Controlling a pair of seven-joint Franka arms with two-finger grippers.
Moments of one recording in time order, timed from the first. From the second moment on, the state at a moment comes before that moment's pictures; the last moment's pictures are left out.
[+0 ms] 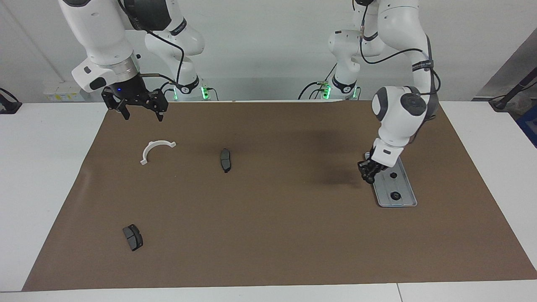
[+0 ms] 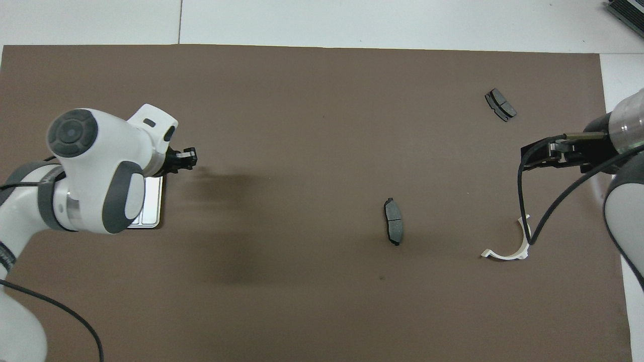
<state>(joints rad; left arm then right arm) -0.26 0.20 0.01 -2.02 -0.05 2.30 -0.41 -0.03 0.01 0.11 -1.58 -0.03 1.56 0.14</state>
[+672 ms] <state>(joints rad) -0.64 0.22 0.01 -2.08 -0.05 2.44 -0.70 -0.03 0.01 0.11 -1.60 -0.02 1.56 0.14</state>
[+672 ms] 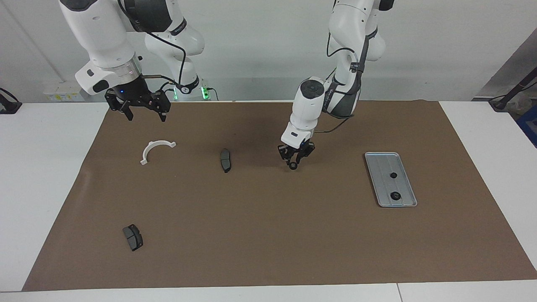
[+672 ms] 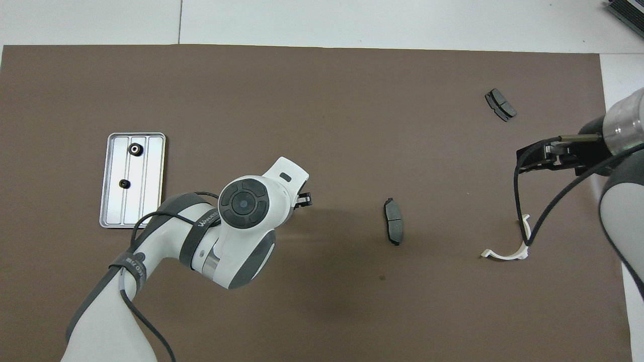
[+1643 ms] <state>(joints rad) -0.05 0.22 0.05 -2.04 -0.04 2.44 0.03 0.20 0.09 0.13 -1.65 -0.02 1.81 0.40</state>
